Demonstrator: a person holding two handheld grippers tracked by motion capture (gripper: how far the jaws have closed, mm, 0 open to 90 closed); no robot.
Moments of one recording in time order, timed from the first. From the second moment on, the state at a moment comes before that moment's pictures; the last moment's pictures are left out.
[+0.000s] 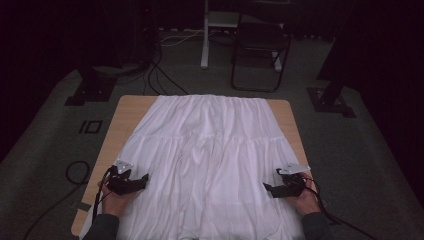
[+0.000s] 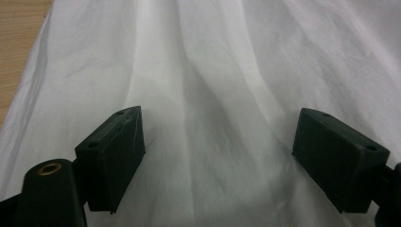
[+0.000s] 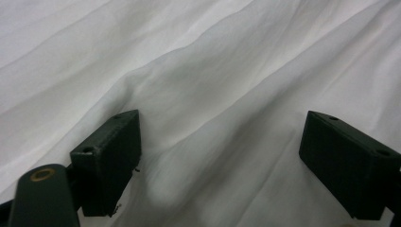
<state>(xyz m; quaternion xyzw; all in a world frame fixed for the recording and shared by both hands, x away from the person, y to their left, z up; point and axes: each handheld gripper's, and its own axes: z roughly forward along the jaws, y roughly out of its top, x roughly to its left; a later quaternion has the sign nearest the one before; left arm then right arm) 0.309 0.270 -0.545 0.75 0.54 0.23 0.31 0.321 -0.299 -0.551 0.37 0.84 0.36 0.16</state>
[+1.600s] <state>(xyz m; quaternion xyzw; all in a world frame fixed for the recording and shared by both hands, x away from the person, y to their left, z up) 0.289 0.324 -0.541 0.73 0.57 0.23 0.29 0.320 -0.299 -0.551 0.38 0.83 0.37 0.16</state>
